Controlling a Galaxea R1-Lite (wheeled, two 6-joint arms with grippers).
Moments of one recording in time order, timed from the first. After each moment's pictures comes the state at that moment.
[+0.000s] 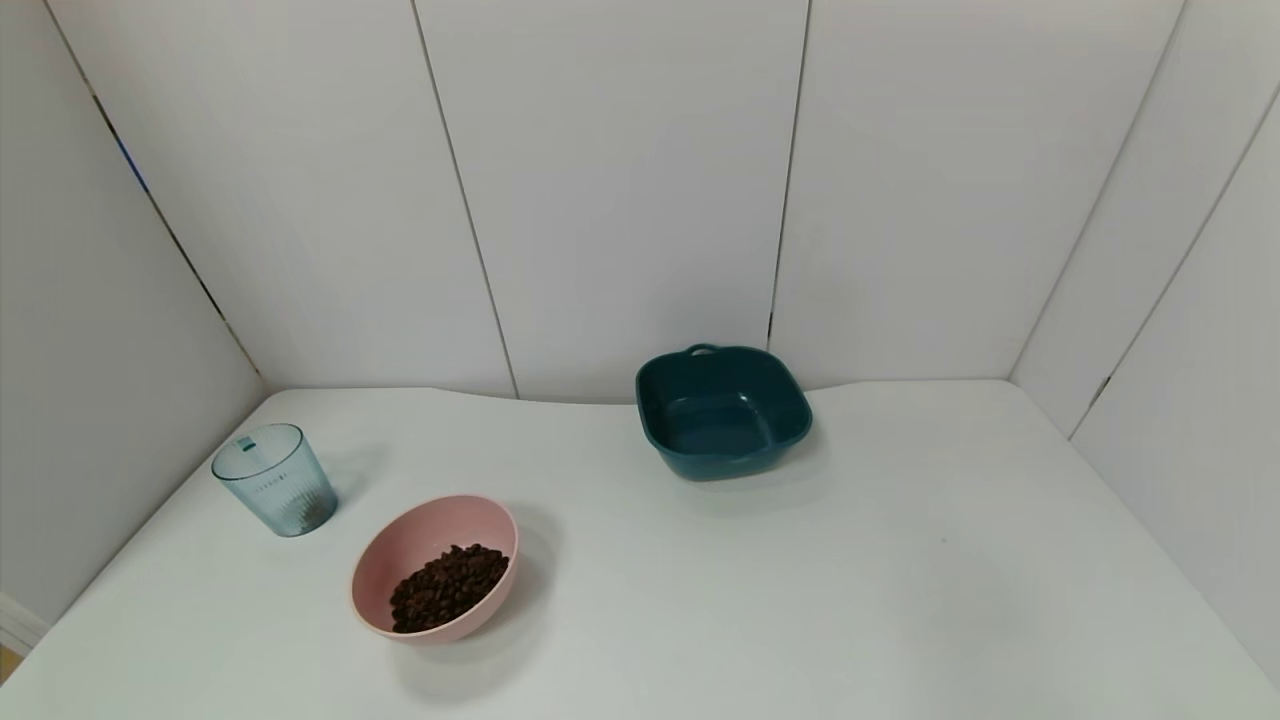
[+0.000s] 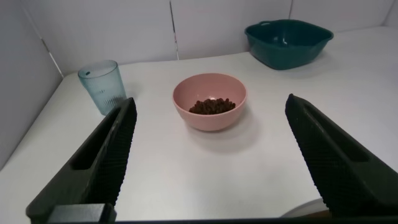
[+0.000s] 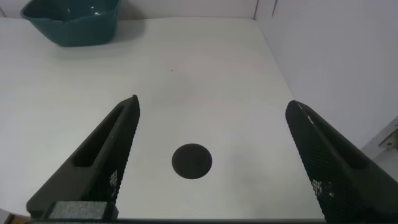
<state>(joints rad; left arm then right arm) 0.00 0.00 -0.06 -0.06 -0.14 0.04 0.00 0.00 0.00 0.00 0.00 0.01</state>
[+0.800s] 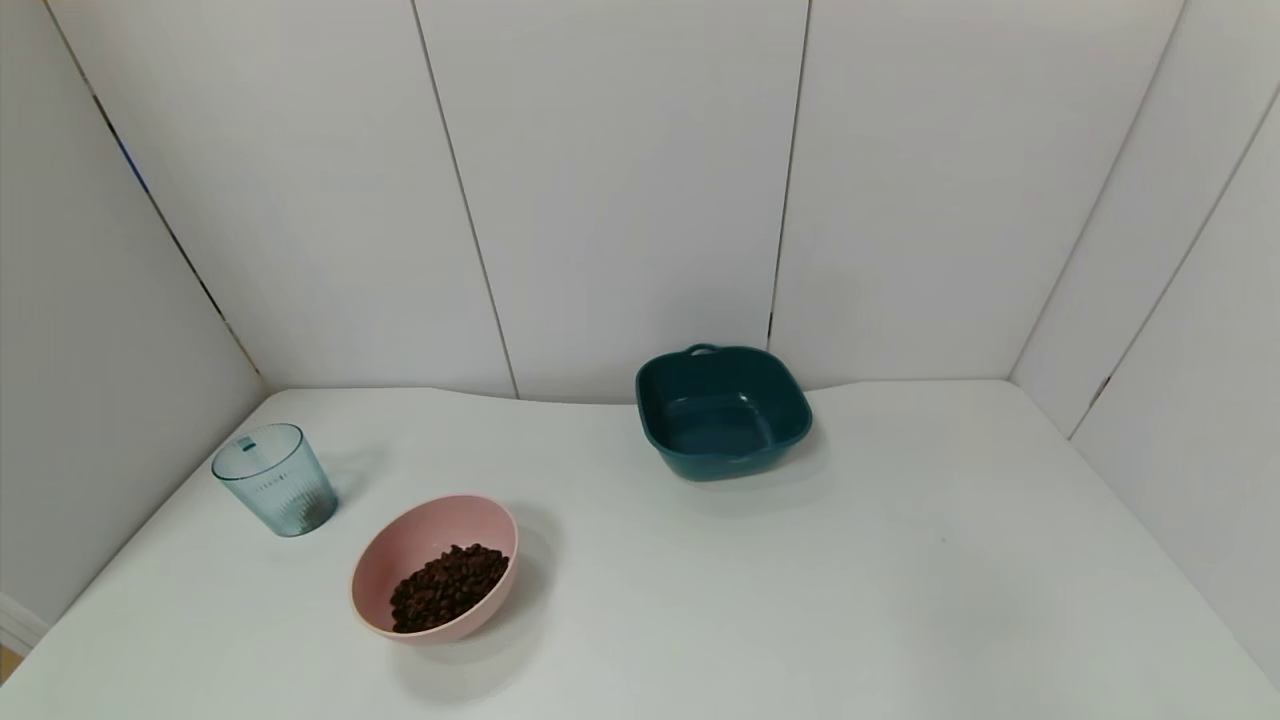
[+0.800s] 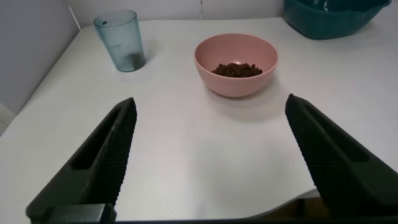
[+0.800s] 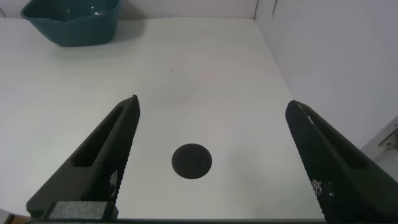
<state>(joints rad) 0.00 0.00 0.00 0.00 -0.01 0.02 0.00 0.00 0.00 0.00 0.00 0.01</state>
